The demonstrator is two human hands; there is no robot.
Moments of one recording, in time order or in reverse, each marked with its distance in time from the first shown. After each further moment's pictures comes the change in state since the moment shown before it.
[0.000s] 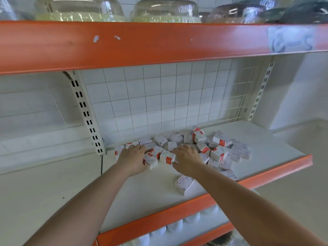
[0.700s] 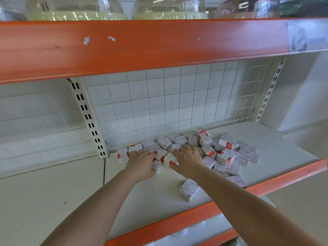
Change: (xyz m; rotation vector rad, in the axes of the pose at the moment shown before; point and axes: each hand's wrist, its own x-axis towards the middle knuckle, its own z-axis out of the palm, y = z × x) left_hand 0.014 0.008 0.013 -0.009 0.002 0.058; right_hand 0.019 -0.004 0.003 -0.065 0.010 -0.022
